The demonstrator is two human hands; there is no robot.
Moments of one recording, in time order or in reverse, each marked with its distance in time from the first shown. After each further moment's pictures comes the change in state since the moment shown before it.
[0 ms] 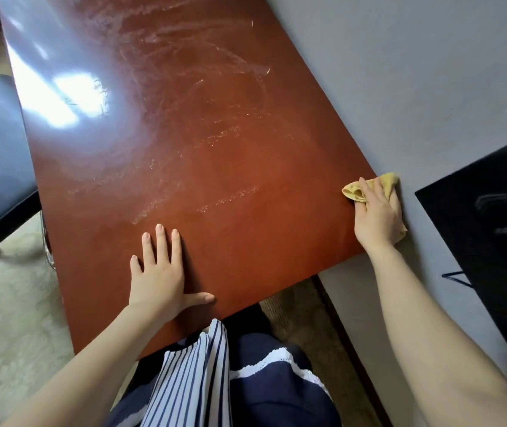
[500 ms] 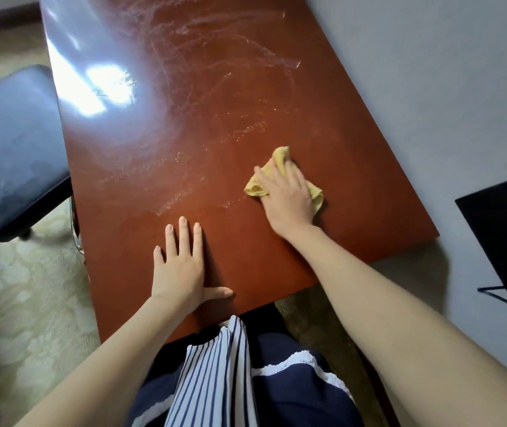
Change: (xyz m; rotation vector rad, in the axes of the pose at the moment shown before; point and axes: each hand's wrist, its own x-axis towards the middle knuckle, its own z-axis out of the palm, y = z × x) left_hand -0.002 0.001 -0.003 0.007 0.018 -0.010; right_hand -0.033 -0.157 0.056 -0.117 -0.173 -0.629
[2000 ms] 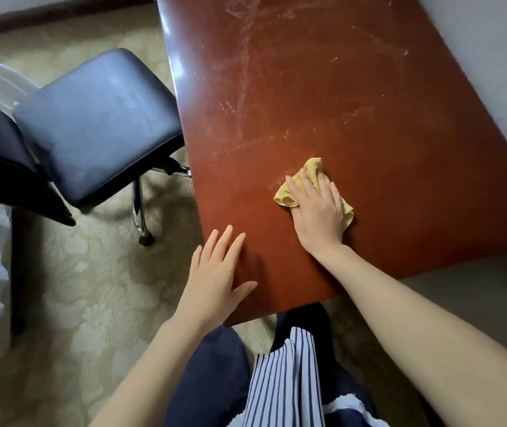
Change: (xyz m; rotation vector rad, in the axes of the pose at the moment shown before) left_hand -0.068 -0.134 0.055 -0.509 0.226 0.146; right_hand -0.037 -0.146 0.051 0.009 0.086 -0.005
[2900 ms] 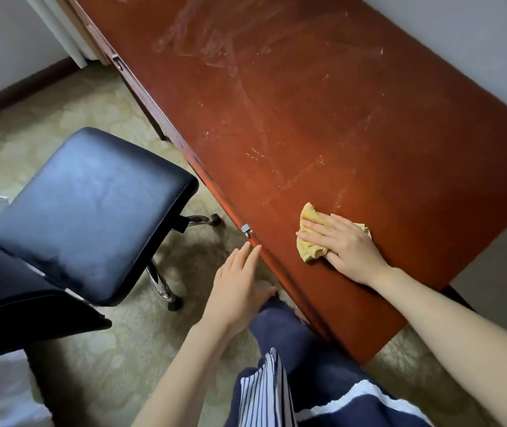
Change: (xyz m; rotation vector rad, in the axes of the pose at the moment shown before) left_hand 0.080 -0.142 -0.090 -0.038 -0.201 0.318; right_hand -0.005 -0.091 0.005 0.158 -0.049 -0.131
